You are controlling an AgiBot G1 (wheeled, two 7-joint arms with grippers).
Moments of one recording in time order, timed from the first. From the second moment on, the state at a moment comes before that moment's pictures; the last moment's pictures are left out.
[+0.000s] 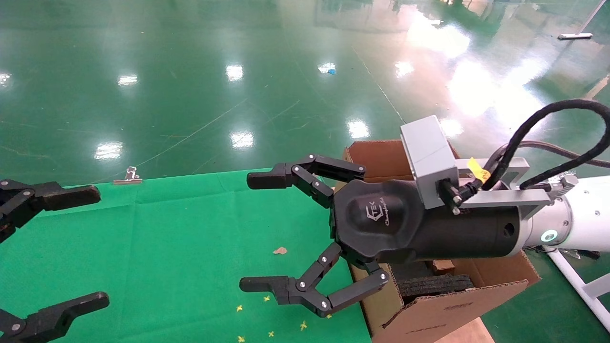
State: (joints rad) left arm -1.08 0.60 0.31 -1.28 0.71 1.48 -0.17; right arm 1.05 -0.61 -0.26 1.30 -0.72 -1.50 0.18
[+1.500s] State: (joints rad) left arm -1.08 0.60 0.31 -1.28 0.71 1.48 -0.17; right arm 1.07 -0.61 -0.28 1.28 -0.73 -1.49 0.19
